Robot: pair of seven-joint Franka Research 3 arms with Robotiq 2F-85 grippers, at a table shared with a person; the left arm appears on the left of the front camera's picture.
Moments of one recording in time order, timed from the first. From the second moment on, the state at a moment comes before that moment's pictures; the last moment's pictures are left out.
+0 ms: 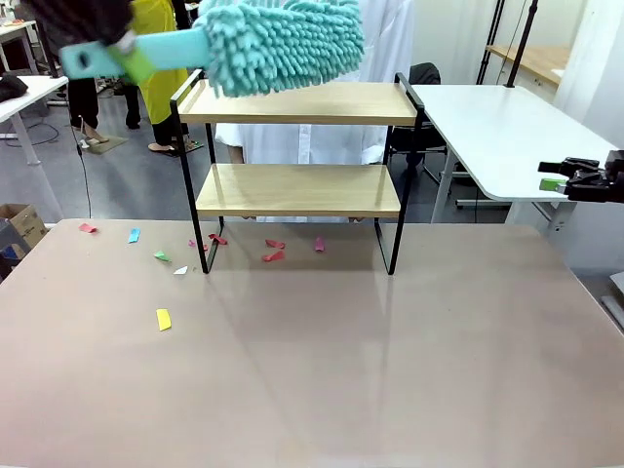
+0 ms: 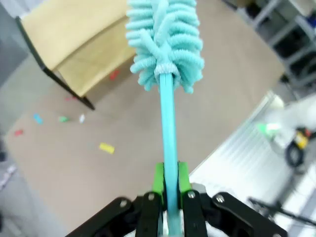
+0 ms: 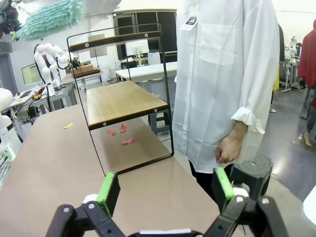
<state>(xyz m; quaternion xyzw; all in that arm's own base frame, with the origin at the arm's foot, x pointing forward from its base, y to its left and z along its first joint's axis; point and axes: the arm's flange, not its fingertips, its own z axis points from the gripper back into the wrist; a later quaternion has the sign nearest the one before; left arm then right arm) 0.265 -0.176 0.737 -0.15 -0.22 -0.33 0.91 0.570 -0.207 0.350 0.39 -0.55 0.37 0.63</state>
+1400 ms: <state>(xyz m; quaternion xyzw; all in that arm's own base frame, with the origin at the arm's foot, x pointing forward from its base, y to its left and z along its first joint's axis) 0.287 -0.096 0.617 0.04 0.01 -0.54 0.84 0.570 -0.207 0.350 0.39 -0.55 0.37 0.63</state>
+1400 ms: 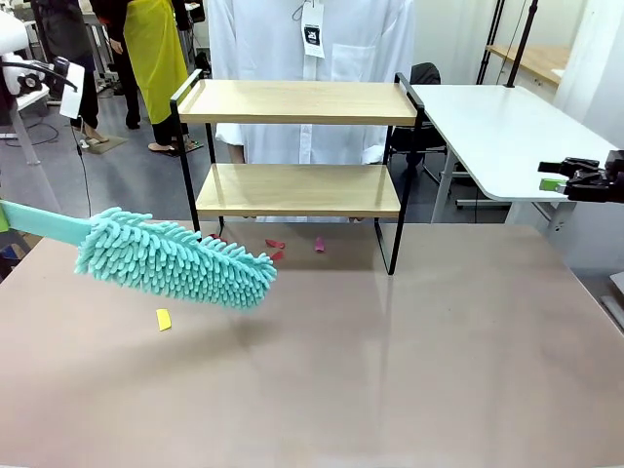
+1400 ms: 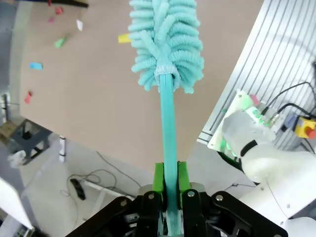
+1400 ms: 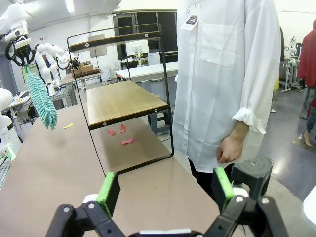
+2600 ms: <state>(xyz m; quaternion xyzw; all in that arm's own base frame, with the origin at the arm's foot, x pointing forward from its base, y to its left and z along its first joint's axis) 0.289 -0.097 0.614 0.04 0.01 -0.54 0.84 0.570 -0.207 0.350 0.39 -0.55 0.37 0.63</state>
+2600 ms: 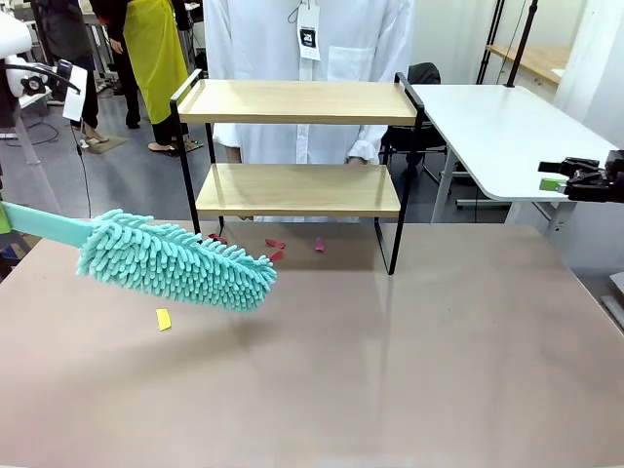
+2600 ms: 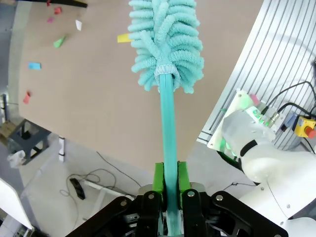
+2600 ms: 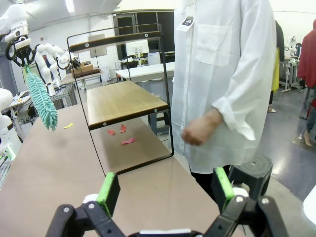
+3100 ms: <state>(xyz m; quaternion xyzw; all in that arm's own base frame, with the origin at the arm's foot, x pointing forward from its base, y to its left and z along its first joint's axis) 0.289 -0.097 0.614 0.04 0.01 -0.54 0.84 0.570 -0.207 0.350 0.39 -0.55 0.37 0.63</state>
